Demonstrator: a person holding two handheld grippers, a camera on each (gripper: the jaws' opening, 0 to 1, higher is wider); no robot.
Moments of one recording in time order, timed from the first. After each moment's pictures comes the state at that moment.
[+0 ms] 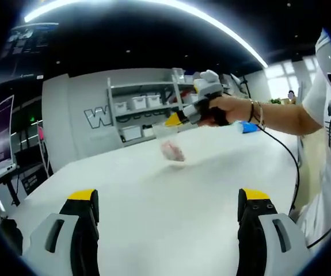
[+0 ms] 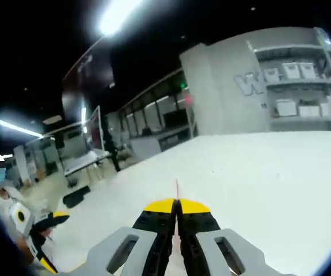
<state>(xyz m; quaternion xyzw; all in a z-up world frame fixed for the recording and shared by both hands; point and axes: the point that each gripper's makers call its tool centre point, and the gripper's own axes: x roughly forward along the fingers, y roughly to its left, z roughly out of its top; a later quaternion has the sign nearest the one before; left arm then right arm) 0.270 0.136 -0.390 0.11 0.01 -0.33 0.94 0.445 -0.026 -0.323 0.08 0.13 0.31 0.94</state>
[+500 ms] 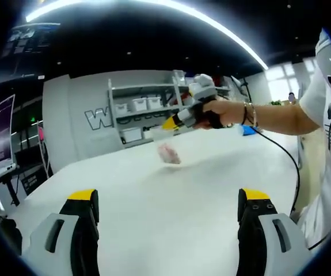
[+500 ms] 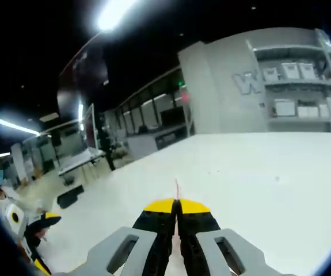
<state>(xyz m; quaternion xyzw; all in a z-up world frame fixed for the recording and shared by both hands) 0.272 0.138 -0.388 0.10 0.01 -0.33 0.94 0.466 -0.026 -0.325 0.07 0.14 0.30 0.94</state>
